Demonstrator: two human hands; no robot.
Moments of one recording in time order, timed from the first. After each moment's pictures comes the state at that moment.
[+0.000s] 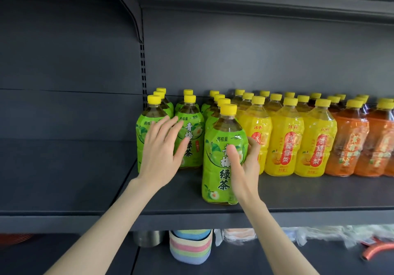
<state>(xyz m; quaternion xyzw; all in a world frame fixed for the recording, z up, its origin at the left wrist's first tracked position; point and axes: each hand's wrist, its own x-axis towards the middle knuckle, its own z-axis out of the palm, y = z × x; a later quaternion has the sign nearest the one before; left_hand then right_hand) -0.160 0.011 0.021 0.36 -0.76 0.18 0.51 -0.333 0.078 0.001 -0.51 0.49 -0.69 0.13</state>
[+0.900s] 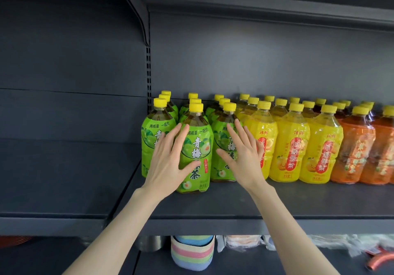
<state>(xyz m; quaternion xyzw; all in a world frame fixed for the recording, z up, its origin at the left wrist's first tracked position) -0.157 0.005 0.003 0.36 -0.80 0.10 0.48 -0.355 0.039 0.016 -0.66 0.61 -0.42 -0.12</state>
